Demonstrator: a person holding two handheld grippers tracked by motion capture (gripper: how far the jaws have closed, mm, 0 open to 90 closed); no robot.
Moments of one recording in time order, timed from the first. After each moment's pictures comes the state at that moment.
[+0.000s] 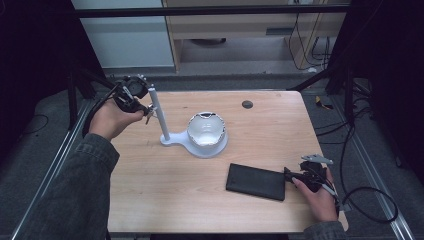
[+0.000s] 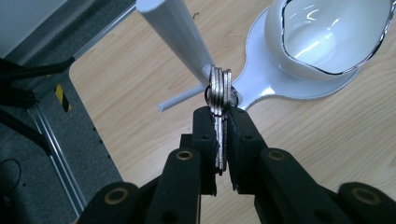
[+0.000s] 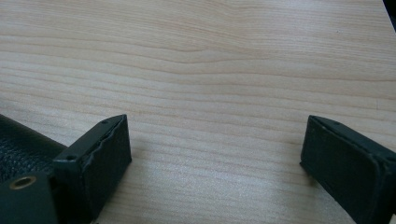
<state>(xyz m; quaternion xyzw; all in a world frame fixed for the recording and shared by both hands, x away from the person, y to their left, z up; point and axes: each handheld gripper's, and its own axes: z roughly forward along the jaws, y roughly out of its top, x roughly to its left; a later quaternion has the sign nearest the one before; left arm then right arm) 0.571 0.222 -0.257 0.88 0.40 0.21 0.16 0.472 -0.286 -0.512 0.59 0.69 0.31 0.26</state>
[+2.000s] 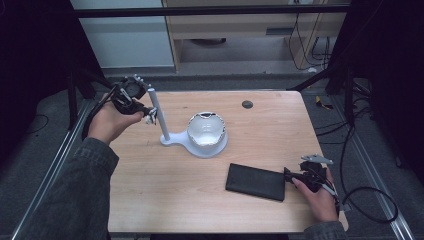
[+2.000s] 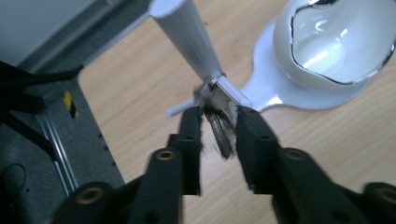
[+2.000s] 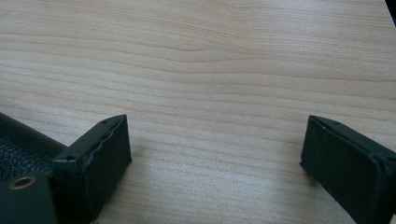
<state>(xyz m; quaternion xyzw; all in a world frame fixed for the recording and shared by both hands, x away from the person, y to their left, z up) 0.564 0.231 -0.260 0.87 0.39 0.24 0.19 0.471 -0.285 -0.512 0.60 0.69 0.31 0.26</state>
